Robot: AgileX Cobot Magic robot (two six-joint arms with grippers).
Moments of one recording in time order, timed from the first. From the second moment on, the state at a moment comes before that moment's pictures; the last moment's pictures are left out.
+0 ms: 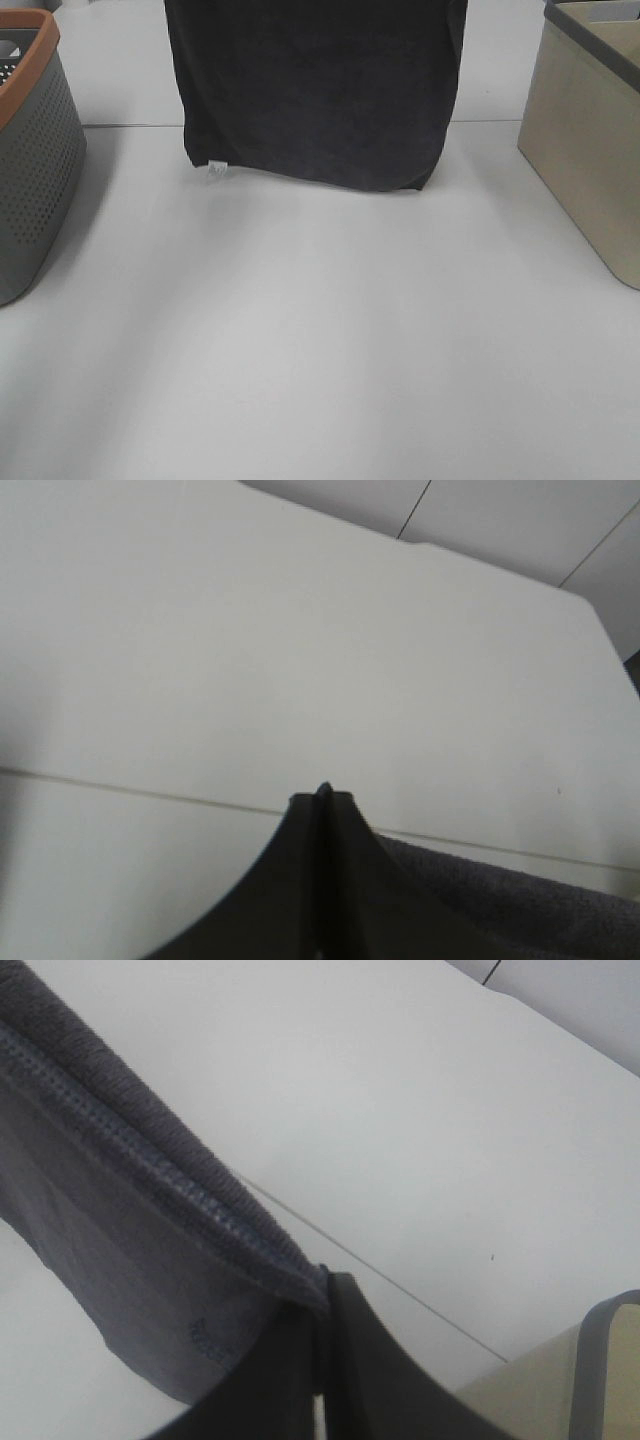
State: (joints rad) left arm -0.35 1.84 -1.72 0.38 0.38 -0.81; right arm 0.20 1.75 -1.55 0.08 0.44 -0.50
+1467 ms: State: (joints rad) left arm -0.23 1.77 -0.67 0.50 -0.60 -0.61; right arm 0.25 1.75 -0.85 0.06 -0.03 -0.55
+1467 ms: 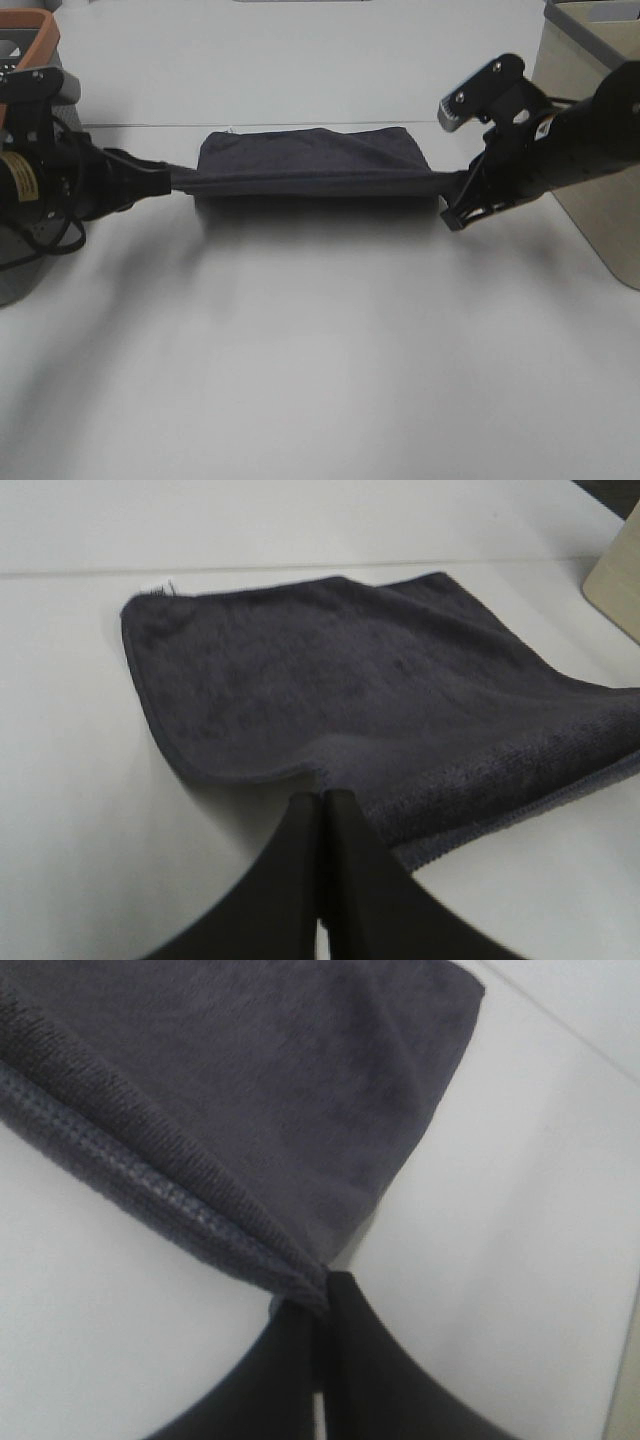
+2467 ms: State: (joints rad) left arm -0.19 1.77 -0.43 0.48 -0.48 -0.62; right arm 0.27 1.77 -0.60 0.05 -0.10 -0.52
